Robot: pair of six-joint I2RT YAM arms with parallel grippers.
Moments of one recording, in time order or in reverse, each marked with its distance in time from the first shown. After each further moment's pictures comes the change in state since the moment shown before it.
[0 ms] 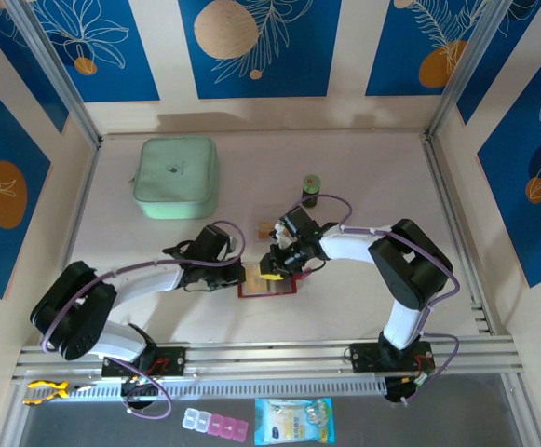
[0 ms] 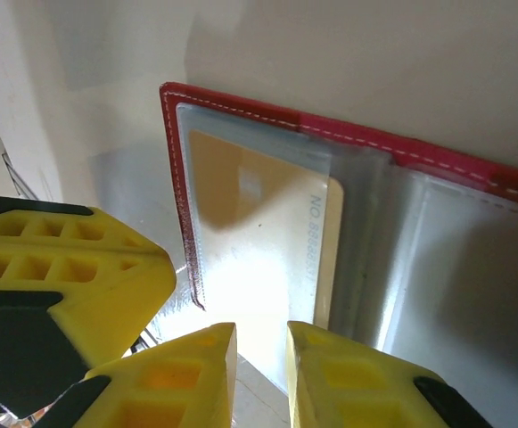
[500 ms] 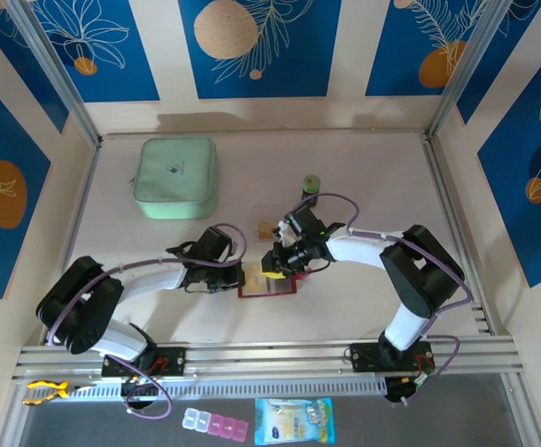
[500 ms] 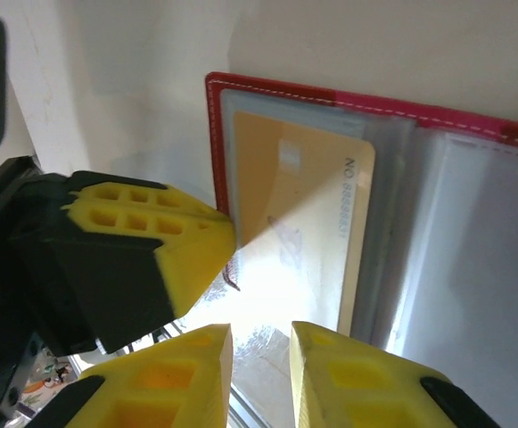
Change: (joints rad) left arm -0.002 0.037 0.000 -0.013 0.003 0.001; right arm -0.009 -0.069 -0.029 0.005 -0.012 0.031
